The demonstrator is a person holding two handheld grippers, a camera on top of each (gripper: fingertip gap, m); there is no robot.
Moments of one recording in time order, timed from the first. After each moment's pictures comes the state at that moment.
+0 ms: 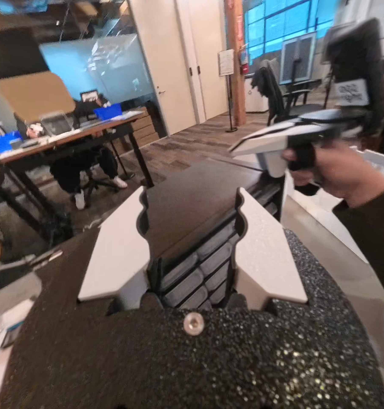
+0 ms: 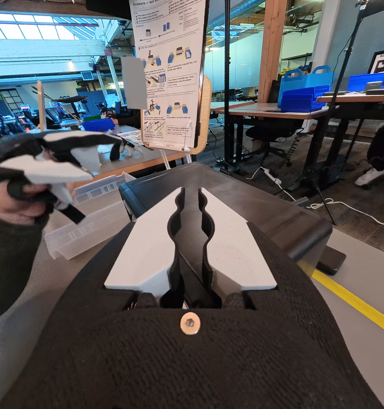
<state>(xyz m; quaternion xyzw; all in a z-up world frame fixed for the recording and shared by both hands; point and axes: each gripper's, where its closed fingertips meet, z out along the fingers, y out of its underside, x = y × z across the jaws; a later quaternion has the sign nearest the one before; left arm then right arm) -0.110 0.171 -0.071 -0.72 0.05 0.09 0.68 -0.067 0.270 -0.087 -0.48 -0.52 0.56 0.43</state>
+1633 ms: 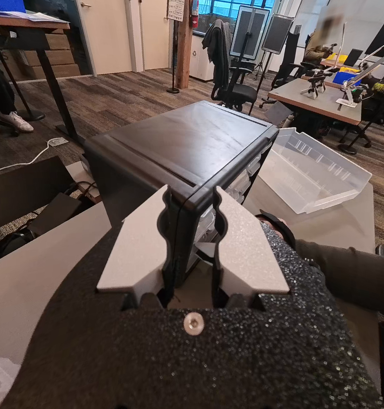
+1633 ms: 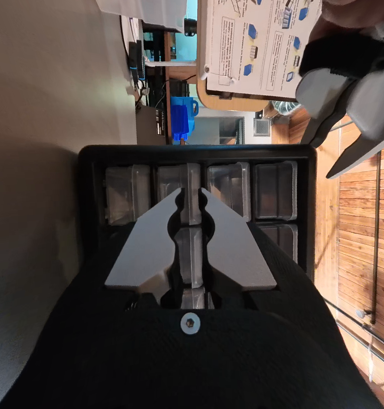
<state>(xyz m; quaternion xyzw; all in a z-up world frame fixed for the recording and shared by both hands) -0.165 0.144 -0.131 -0.79 0.04 -0.11 0.60 -0.155 0.143 -0.253 -0.11 -0.66 -0.13 0.73</state>
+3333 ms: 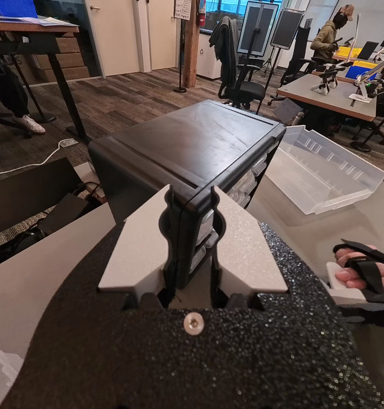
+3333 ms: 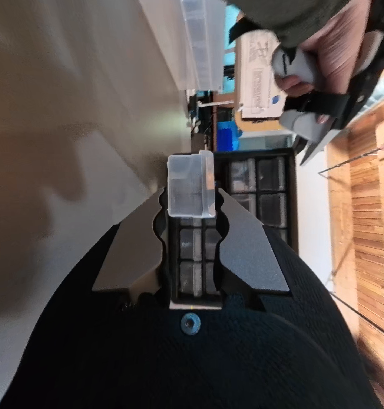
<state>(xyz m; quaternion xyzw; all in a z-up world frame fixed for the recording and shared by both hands) -0.167 0.147 -0.132 -0.79 0.04 -0.09 0.60 -0.025 0.063 -0.282 -0.12 -0.74 -0.04 0.66</state>
